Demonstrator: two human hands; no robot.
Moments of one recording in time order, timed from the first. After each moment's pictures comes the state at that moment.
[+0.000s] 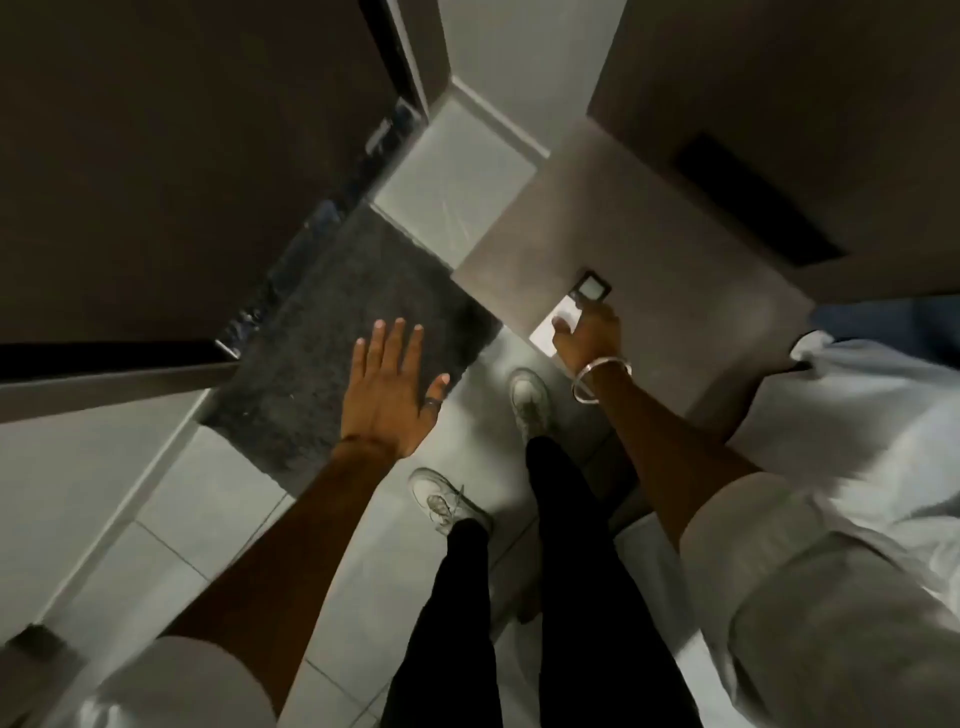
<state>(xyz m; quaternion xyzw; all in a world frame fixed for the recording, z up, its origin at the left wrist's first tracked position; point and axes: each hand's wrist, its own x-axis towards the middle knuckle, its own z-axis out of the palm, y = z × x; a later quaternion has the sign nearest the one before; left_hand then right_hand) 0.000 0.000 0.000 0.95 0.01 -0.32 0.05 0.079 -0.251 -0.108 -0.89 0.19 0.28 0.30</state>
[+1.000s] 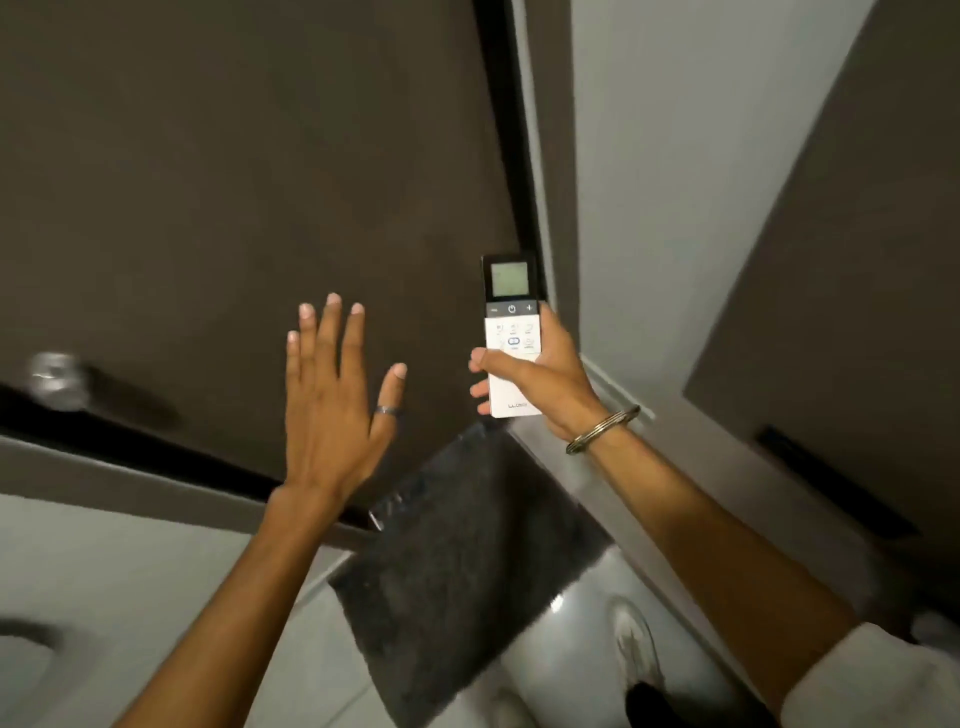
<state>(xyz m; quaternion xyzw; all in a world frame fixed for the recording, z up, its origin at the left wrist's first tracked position) 0.051 0.145 0.350 0.98 0.09 0.19 0.04 0.163 -0.060 0.303 -0.60 -0.05 0.25 0.76</state>
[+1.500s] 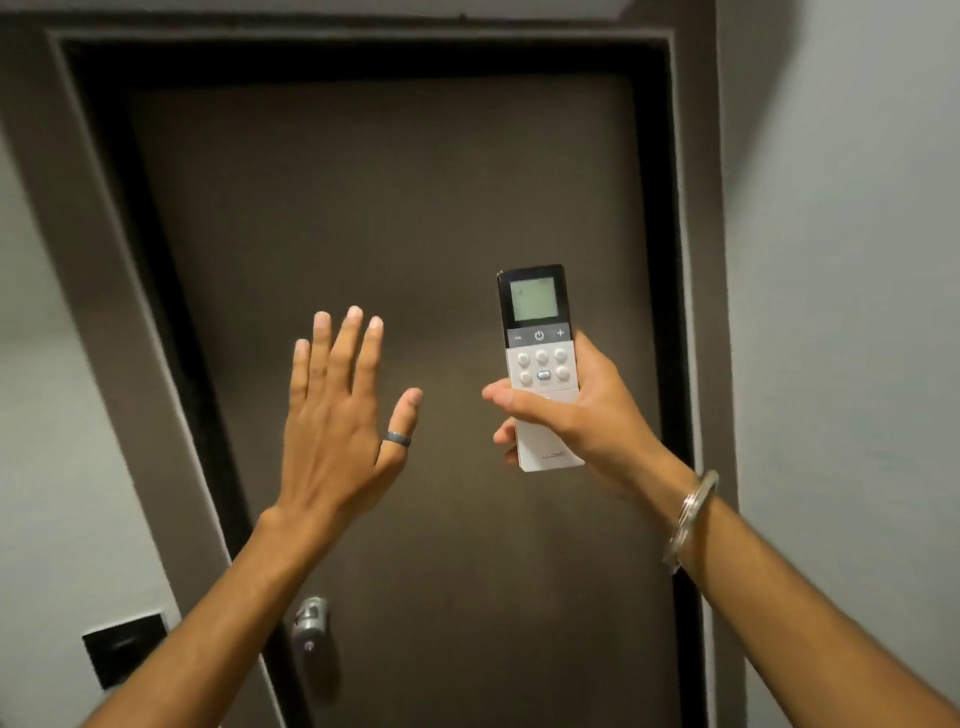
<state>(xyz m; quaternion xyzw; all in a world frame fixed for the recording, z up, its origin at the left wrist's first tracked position) -0.010 0.243 0.699 0.82 0.13 0.53 -0.14 0.120 0.034 0.700 -0.51 -0.46 0.09 0.73</state>
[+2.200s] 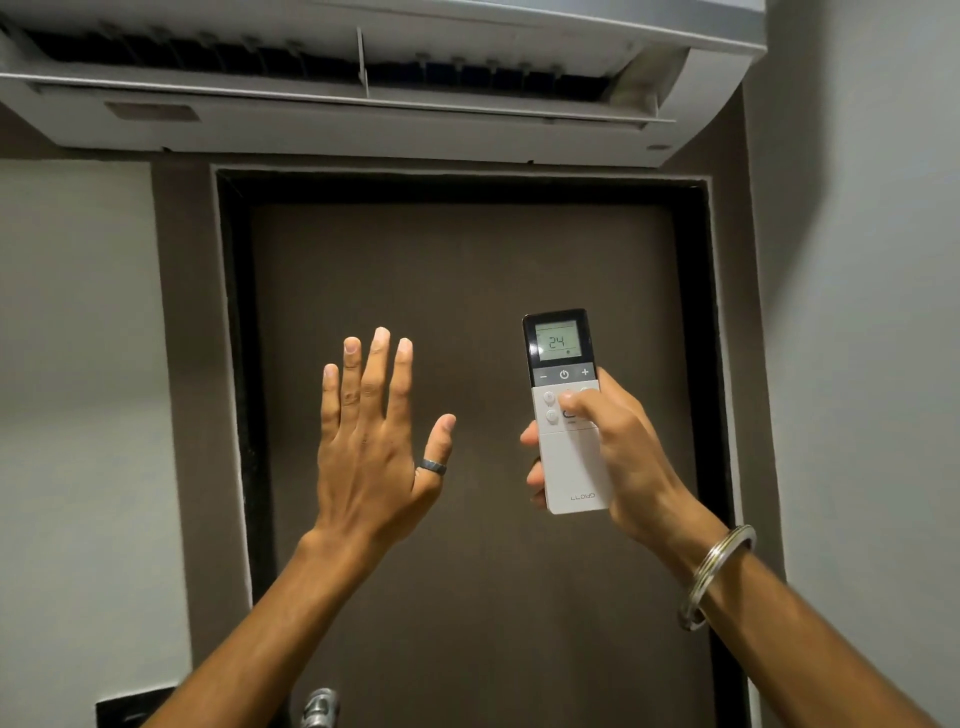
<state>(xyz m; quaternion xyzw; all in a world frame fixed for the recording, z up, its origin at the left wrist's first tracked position) -0.019 0.249 0.755 0.75 0.16 0.61 -0.19 0.100 0.048 0.765 -0.49 -0.48 0.08 0.73</state>
